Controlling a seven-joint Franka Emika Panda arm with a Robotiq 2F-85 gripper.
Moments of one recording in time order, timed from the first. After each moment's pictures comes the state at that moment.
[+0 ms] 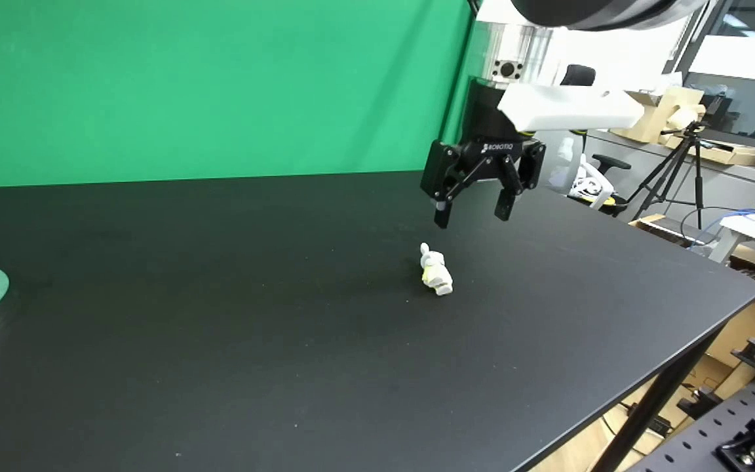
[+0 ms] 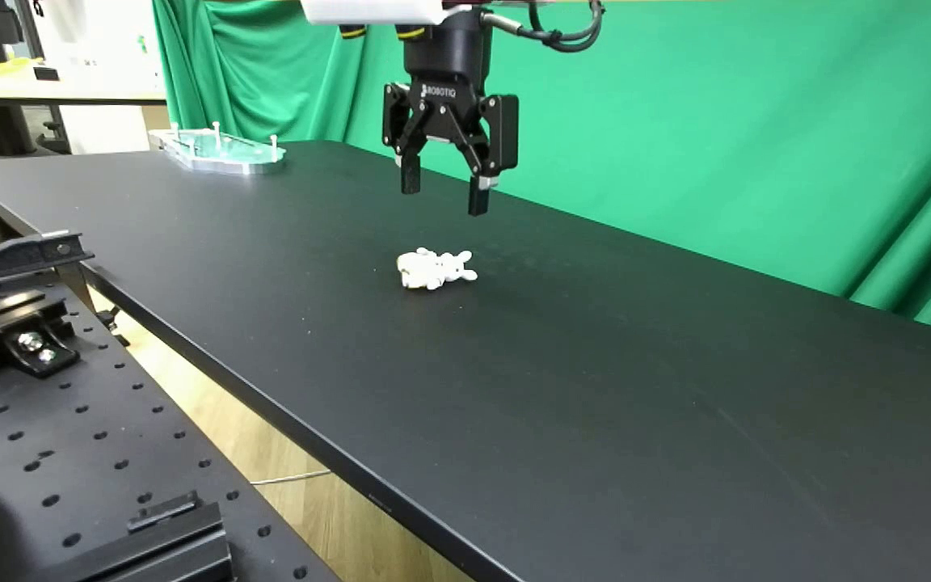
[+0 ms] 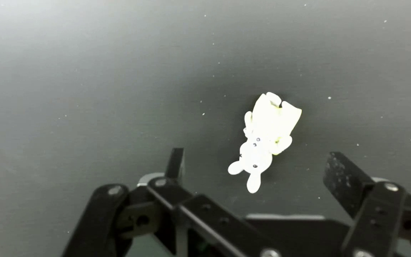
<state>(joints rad) -0.03 0.03 0.02 -2.70 -0.22 2.79 0.25</state>
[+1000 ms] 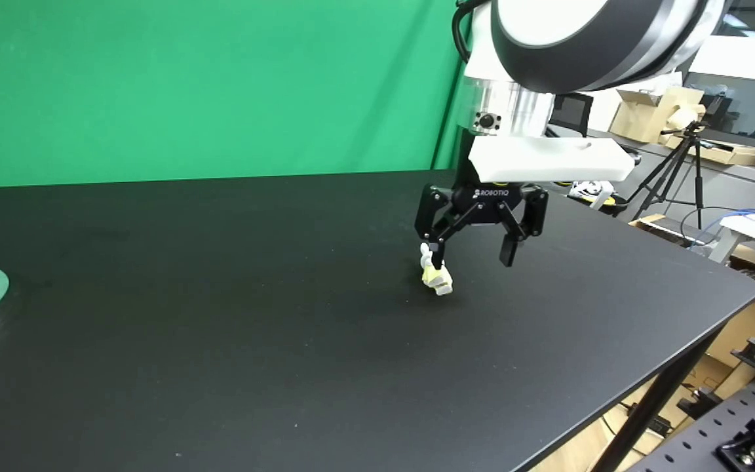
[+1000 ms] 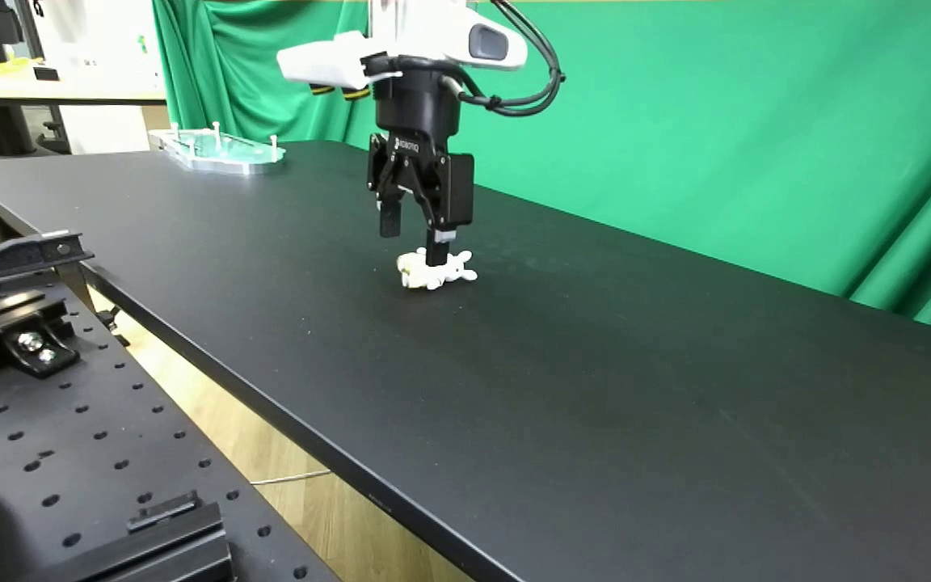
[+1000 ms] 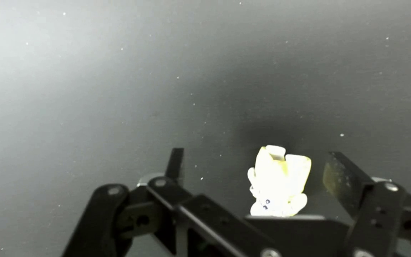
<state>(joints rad) 0.05 0.14 -0.04 -2.71 -0.24 2.84 0.51</state>
